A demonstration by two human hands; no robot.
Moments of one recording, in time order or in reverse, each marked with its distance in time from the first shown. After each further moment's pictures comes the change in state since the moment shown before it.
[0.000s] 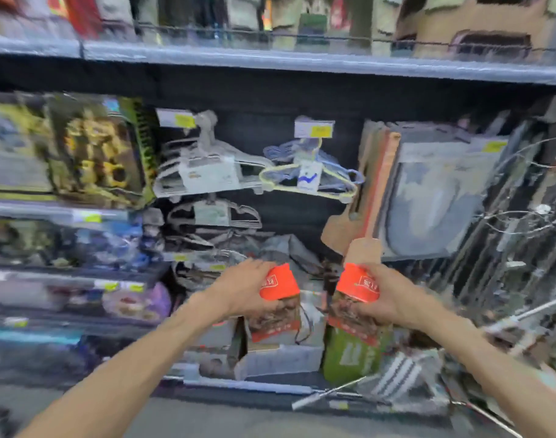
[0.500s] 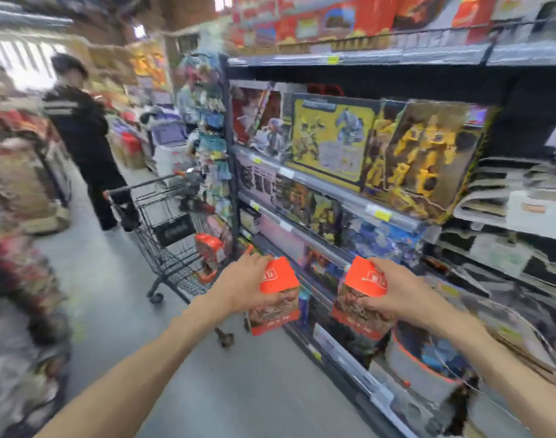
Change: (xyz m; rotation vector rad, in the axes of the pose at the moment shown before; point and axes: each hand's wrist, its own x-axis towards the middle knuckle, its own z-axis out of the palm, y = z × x) left_hand -0.455 -0.297 -0.099 0.134 0.178 -0.883; right_hand 0.121 -0.519 0.173 0.136 -0.296 -0.740
